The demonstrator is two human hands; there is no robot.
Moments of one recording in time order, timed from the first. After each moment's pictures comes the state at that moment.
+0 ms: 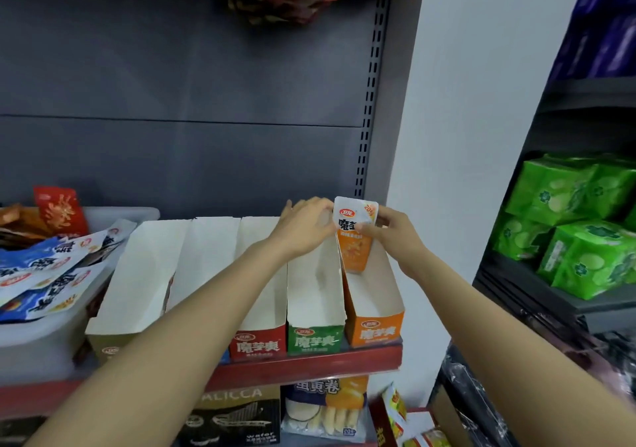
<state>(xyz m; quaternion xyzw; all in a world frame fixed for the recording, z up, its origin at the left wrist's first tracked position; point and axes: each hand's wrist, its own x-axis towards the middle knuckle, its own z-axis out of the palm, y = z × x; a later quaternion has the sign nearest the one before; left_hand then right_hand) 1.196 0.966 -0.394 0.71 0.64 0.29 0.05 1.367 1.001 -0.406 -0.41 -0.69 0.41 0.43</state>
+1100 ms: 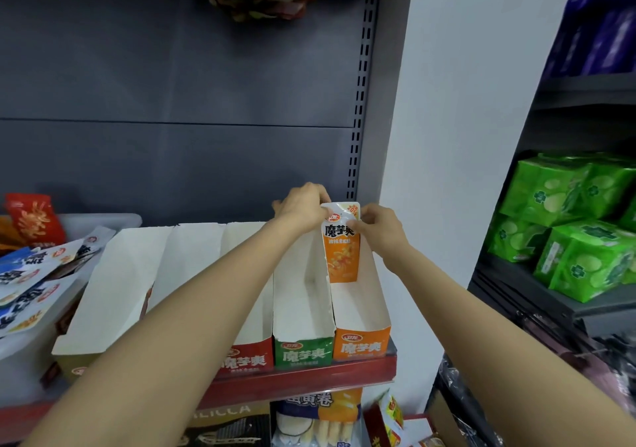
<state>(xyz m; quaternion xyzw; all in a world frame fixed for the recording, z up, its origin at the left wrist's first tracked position) 1.214 1.002 -0.370 0.63 0.73 0.27 0.06 1.351 1.028 -0.407 -0.52 -0.67 0.33 0.41</state>
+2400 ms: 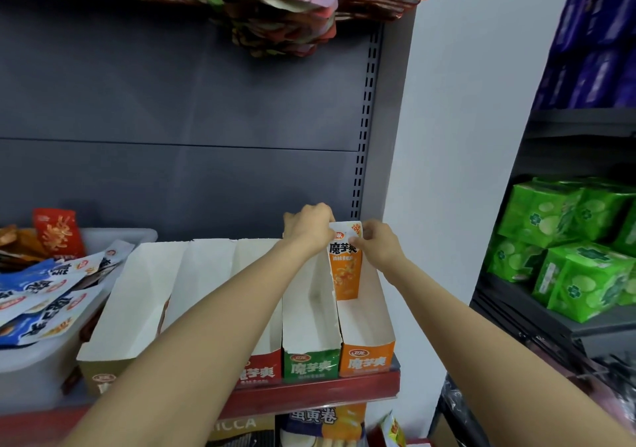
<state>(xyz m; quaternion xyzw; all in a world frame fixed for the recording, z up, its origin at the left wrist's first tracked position) 1.217 0.992 -0.371 0.65 0.72 0.24 -0.02 1.345 1.010 -0.390 -0.54 -0.71 0.28 0.36</state>
